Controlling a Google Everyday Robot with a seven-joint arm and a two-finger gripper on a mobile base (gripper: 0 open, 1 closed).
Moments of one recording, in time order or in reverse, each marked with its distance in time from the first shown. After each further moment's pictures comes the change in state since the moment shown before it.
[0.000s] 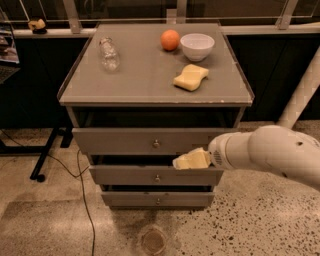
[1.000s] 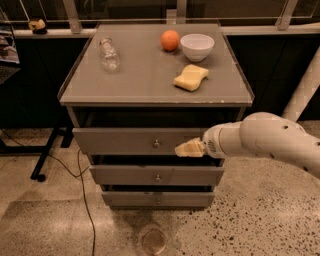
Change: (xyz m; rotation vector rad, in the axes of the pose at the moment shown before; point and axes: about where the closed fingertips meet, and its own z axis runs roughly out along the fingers) arm -0.023 -0.007 0.033 -0.049 0.003 -0.038
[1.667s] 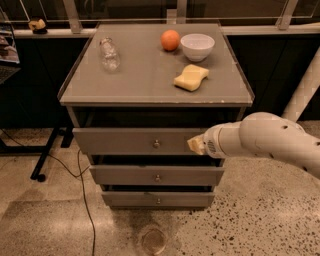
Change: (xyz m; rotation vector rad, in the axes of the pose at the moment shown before) arm 0.000 0.000 0.000 0.000 0.000 0.000
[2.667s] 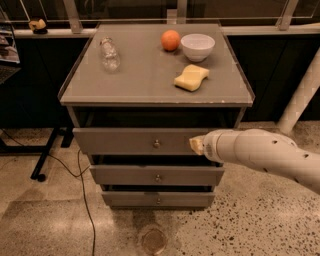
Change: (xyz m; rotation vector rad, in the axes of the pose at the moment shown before) arm 0.006 -0.020 0.021 0.082 -0.093 0.103
